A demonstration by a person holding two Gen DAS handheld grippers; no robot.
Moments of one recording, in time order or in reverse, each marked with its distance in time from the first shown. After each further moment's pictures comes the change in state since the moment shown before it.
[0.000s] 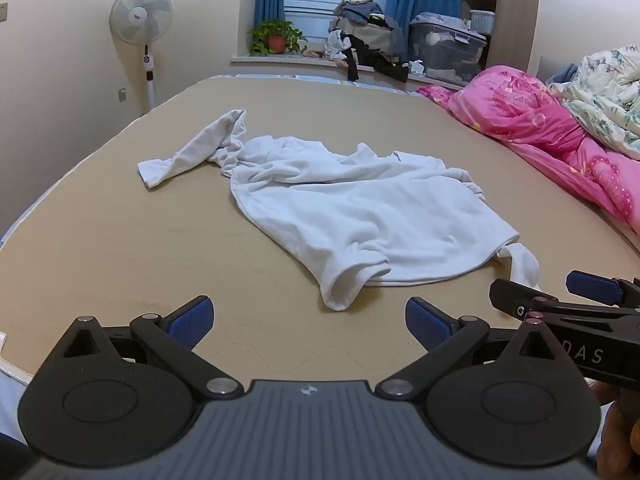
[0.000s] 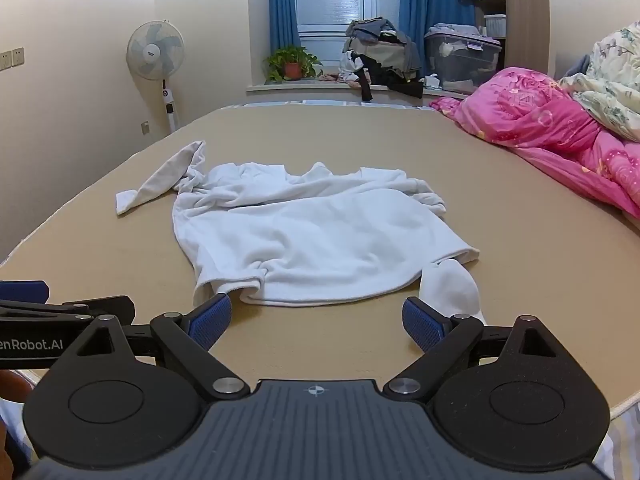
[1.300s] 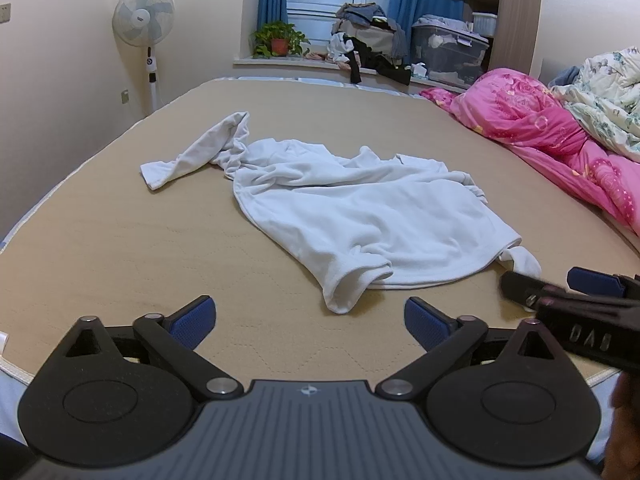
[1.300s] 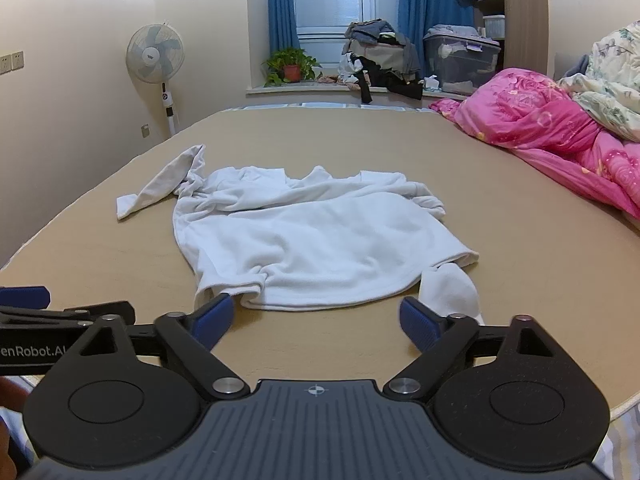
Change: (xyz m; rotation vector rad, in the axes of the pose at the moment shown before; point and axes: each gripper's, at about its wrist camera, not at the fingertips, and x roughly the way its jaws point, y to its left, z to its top) left arm 0.003 0.001 -0.002 -0.005 -0.007 0.004; right arm -0.001 -0.002 0.005 0.014 -0.002 -0.002
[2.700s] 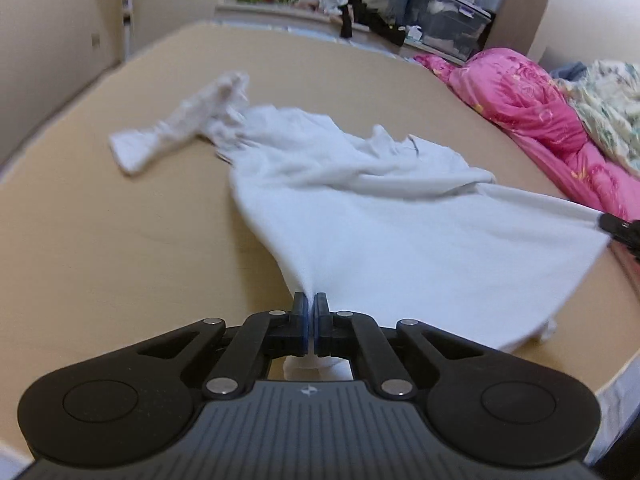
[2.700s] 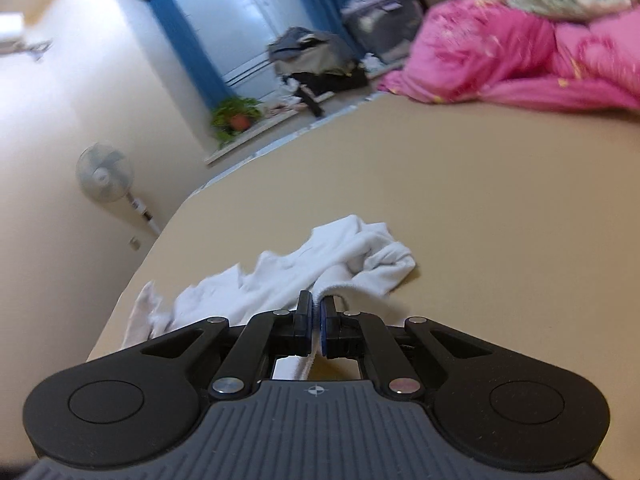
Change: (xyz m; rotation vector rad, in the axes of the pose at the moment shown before) left arm 0.072 0.073 0.065 -0.040 0.172 -0.104; right arm 0.071 -0.149 0.079 0.429 -0.031 0.113
